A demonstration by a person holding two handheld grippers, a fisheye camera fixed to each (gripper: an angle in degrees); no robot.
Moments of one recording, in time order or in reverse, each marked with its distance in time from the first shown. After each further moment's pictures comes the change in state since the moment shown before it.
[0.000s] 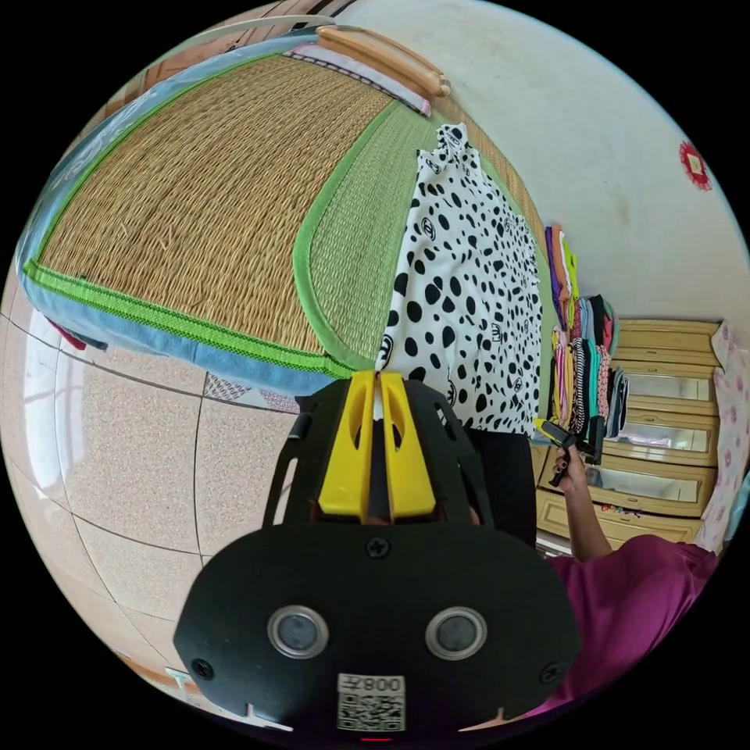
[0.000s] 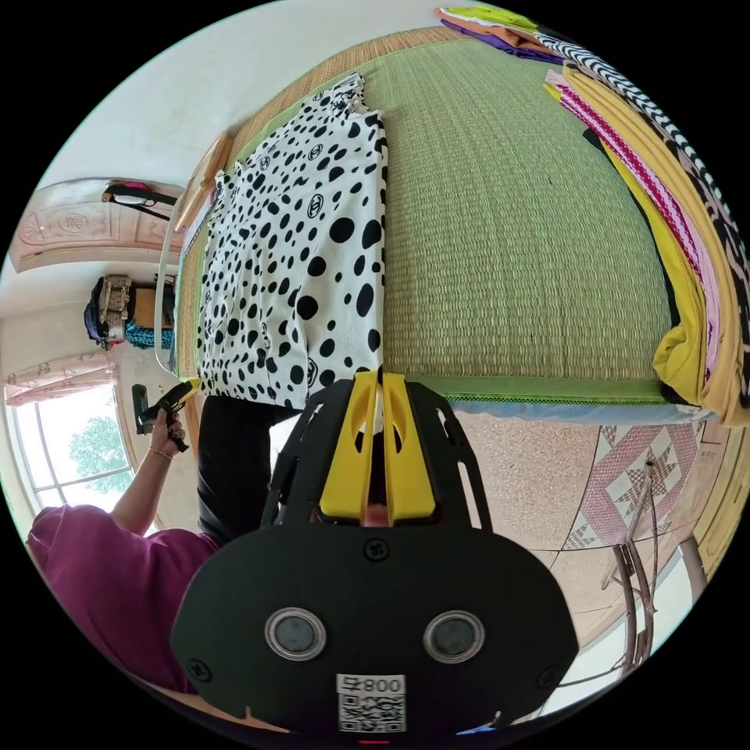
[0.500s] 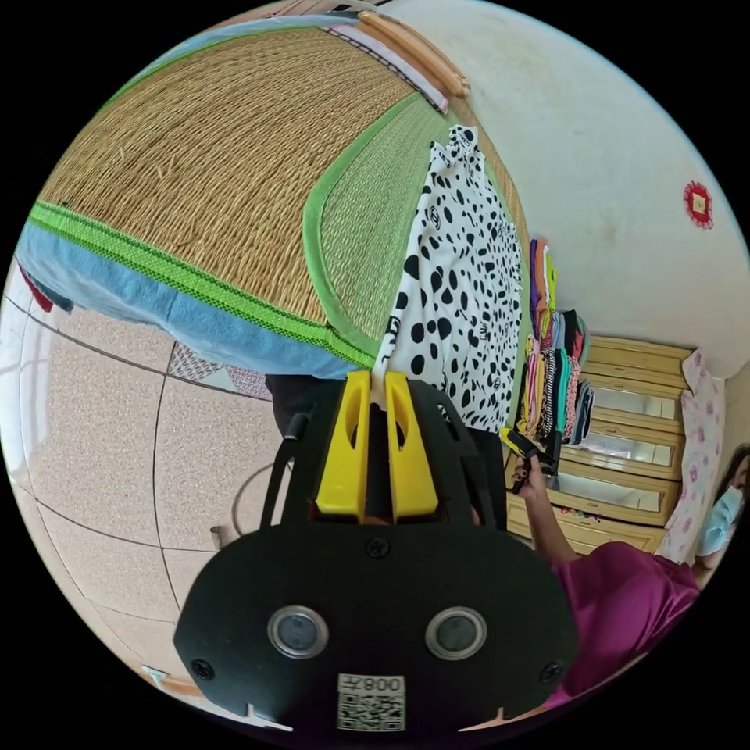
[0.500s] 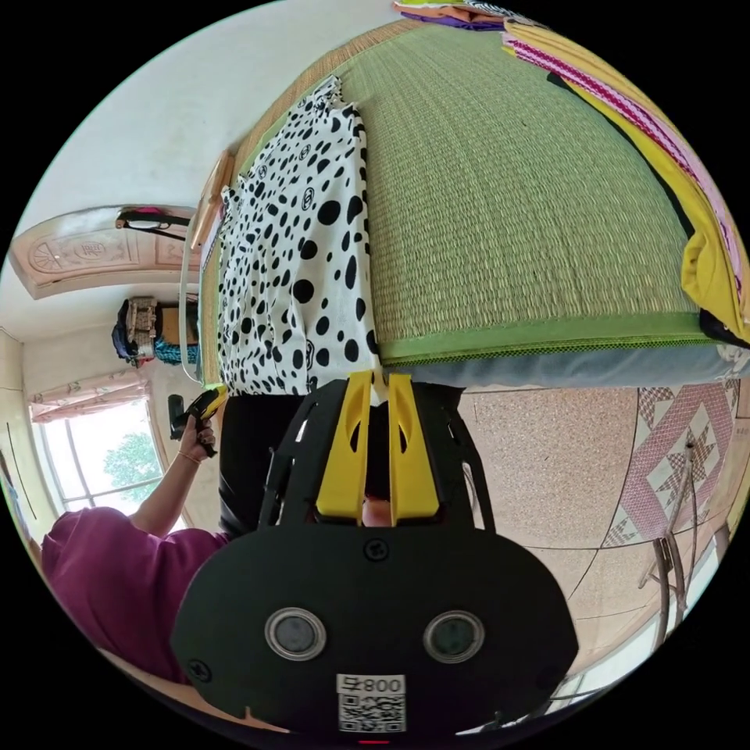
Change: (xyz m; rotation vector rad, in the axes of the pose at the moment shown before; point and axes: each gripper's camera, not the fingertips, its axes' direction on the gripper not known) left arm -0.031 0.035 0.005 -0.024 0.158 -0.070; right arm 0.038 0.037 0.013 0.012 -0.145 0.058
